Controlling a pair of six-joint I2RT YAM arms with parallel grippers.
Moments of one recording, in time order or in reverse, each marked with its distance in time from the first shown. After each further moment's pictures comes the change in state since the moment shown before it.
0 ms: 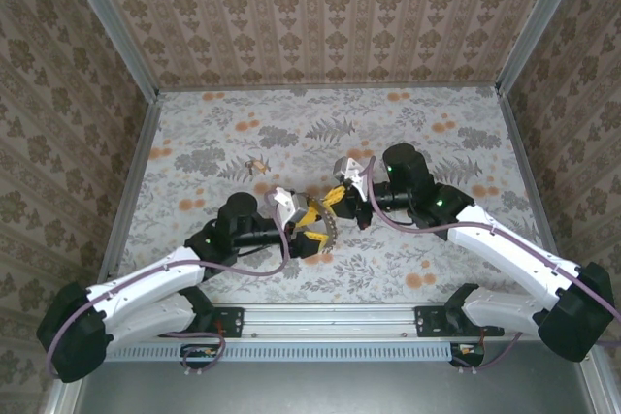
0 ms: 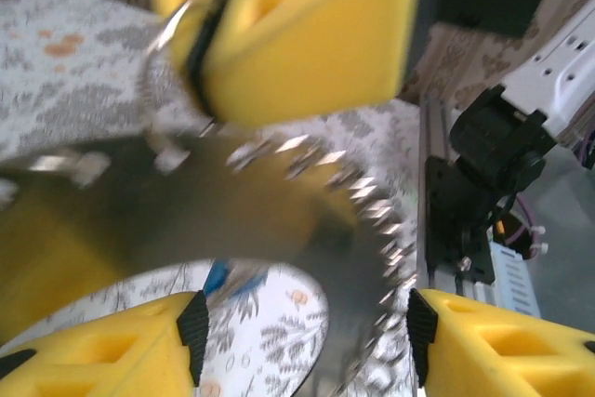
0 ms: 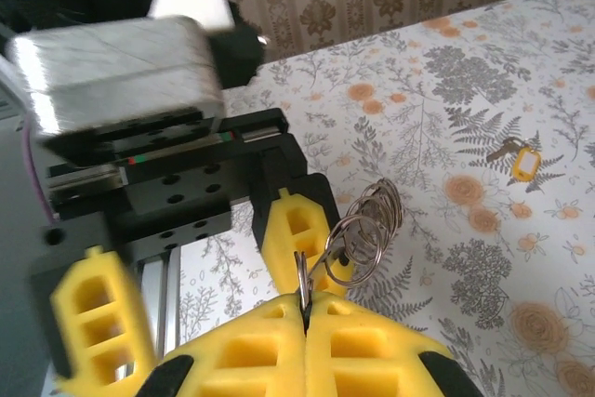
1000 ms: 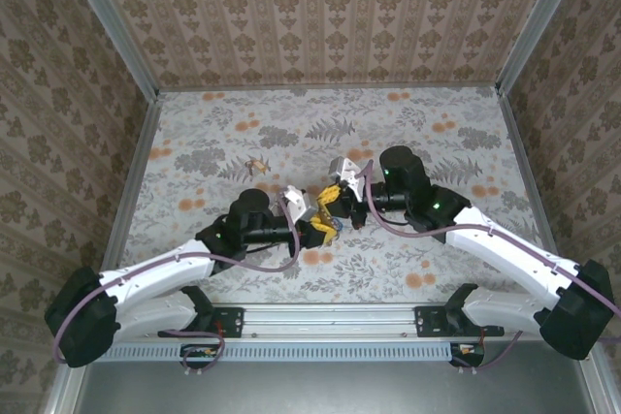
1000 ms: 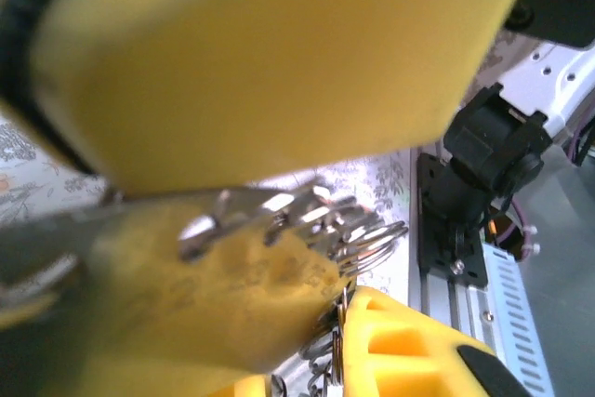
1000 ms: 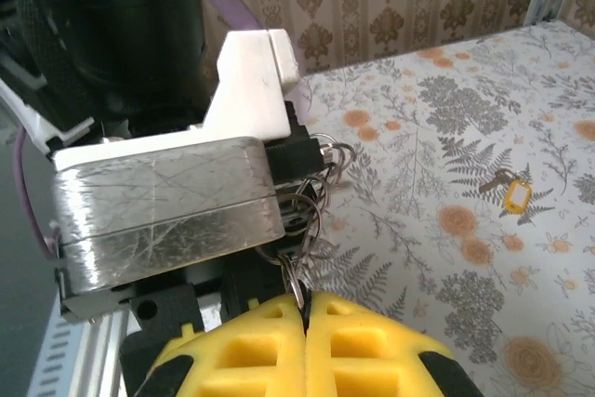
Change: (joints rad) left arm -0.032 0.100 0.048 -0.011 -0.004 0.020; right arm 0.037 0.003 -0.002 0.051 0.041 -0.011
